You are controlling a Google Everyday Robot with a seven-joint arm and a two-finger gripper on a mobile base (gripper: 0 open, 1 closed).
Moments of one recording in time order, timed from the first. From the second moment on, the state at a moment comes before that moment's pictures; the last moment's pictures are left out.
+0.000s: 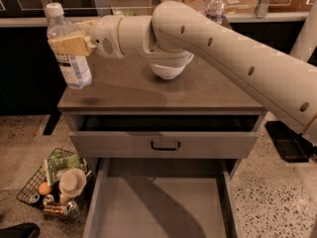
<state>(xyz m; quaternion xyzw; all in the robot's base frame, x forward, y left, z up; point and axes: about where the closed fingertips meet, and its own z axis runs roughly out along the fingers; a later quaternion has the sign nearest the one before) 0.615 0.202 0.983 -0.46 0.59 0.40 0.53</state>
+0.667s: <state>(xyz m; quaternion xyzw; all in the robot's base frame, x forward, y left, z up) 0.644 0.197 0.956 -0.50 0.59 0.38 0.51</state>
